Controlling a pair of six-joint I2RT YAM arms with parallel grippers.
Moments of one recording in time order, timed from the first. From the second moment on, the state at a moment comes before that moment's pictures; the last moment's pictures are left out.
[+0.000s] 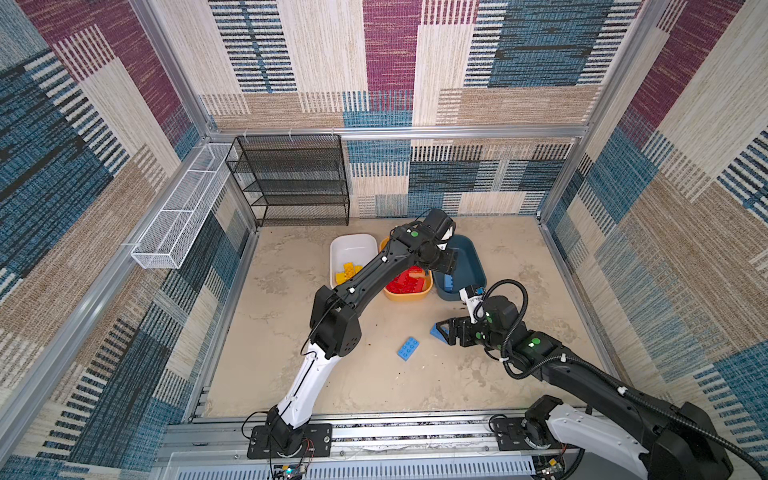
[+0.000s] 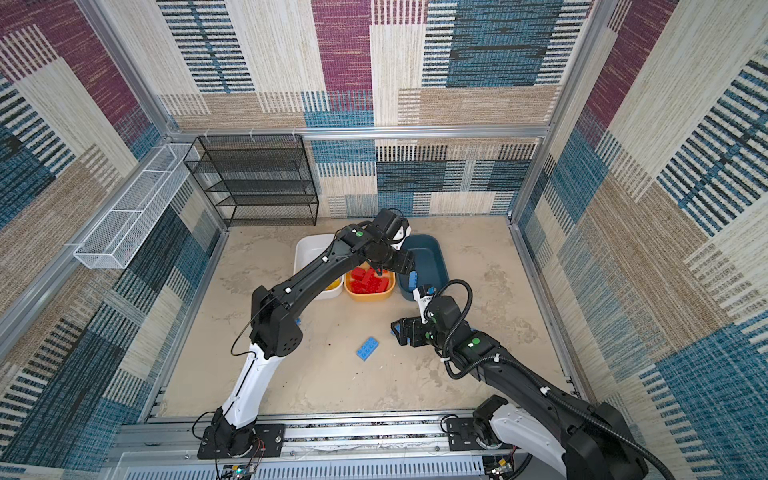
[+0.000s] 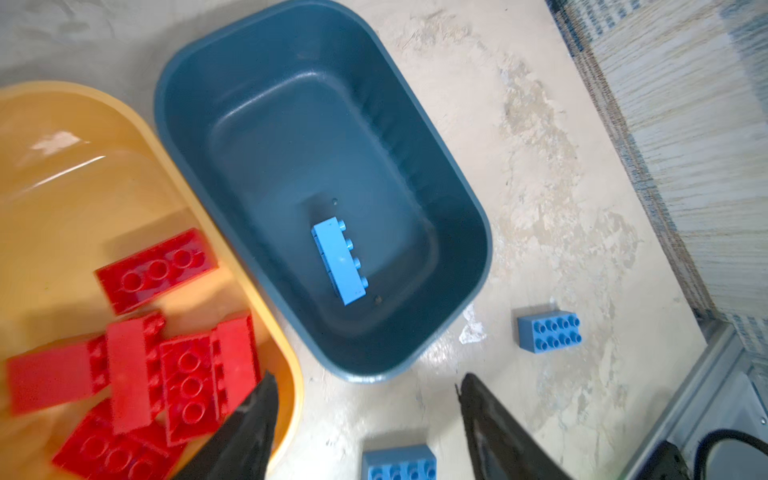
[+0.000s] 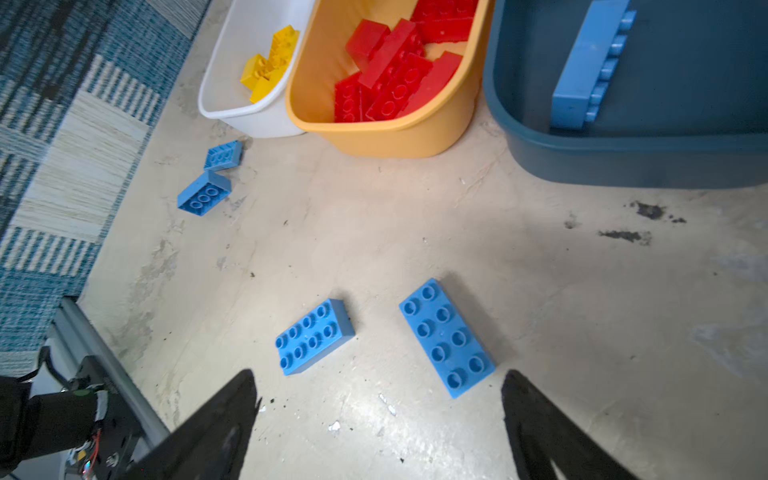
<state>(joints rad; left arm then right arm) -0.76 2.27 2.33 -0.99 0.10 -0.31 0.58 1.02 0.53 -0.22 -0.16 0.47</state>
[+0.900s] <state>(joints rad) -0.75 1.16 1.05 -0.74 -0.07 -0.37 0.71 1.50 0.66 -0.16 0.11 0.41</state>
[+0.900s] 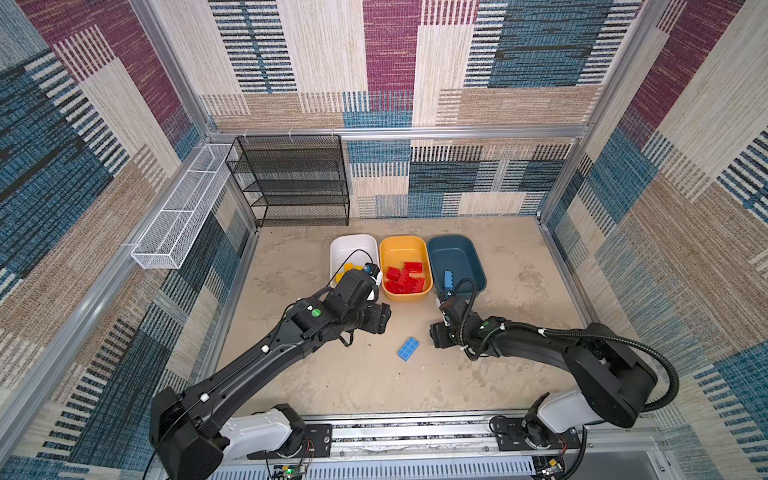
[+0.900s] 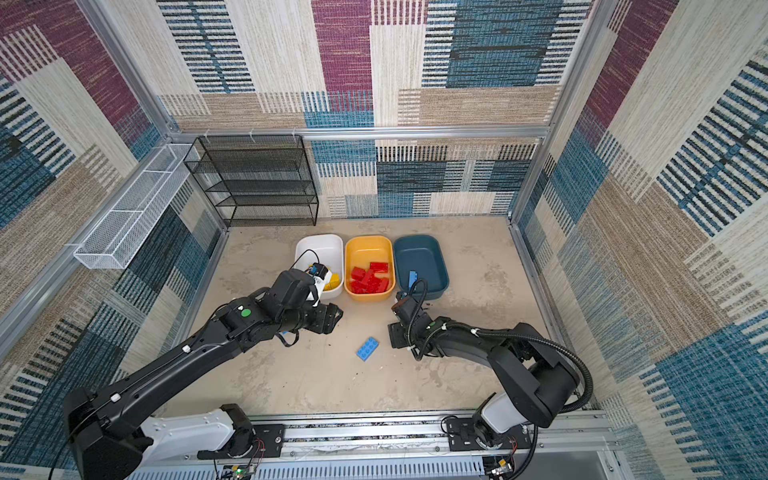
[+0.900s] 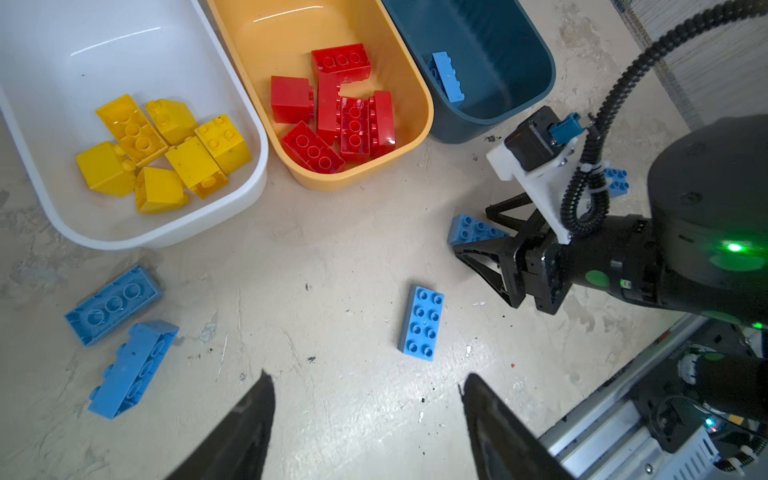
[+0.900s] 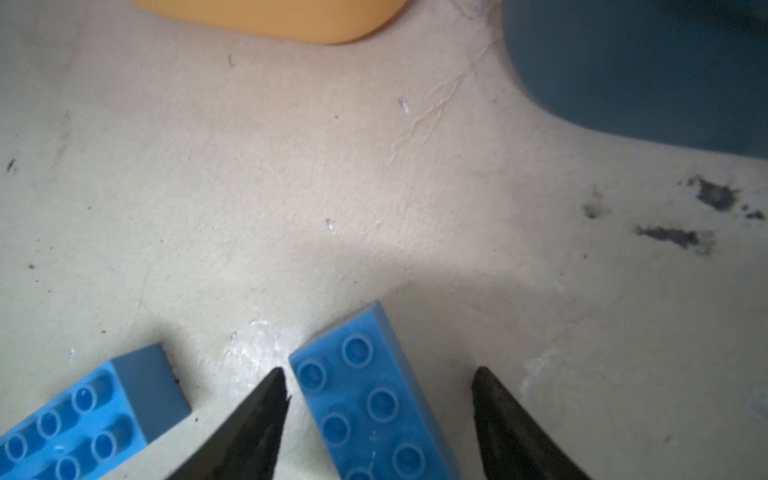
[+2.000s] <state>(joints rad) -0.78 0.95 0.66 -0.75 -0.05 -0.54 0.42 1.67 1.25 -0.34 0.08 0.34</state>
